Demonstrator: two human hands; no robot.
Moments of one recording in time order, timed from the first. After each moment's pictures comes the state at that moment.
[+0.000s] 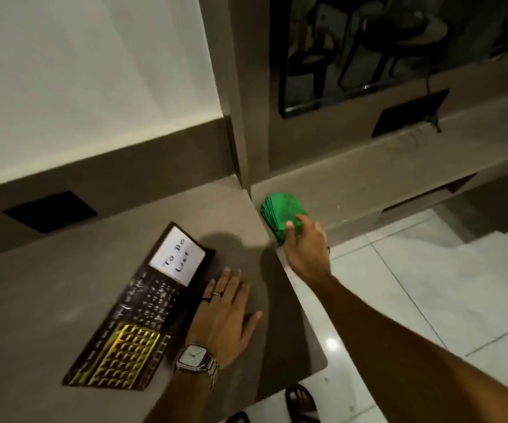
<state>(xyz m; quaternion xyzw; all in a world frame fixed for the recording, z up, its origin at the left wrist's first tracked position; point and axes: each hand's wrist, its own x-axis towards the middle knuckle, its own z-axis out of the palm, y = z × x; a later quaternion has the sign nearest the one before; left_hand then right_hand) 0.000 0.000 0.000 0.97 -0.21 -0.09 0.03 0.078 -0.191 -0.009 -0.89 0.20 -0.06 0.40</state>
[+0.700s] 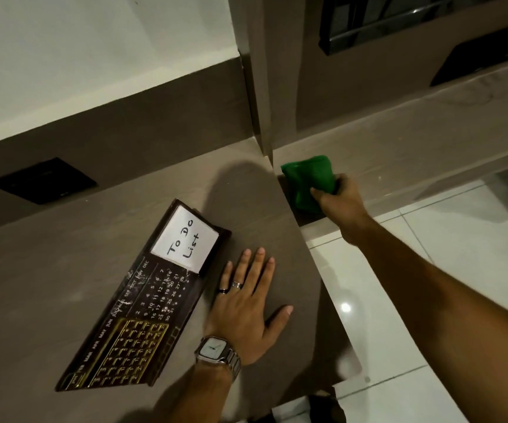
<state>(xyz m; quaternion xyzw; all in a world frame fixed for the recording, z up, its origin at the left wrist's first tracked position) 0.010 0.002 -0.056 0.97 -0.21 -0.10 0.06 0.155 -0.226 -0.058 -0.72 0.25 0.05 0.64</state>
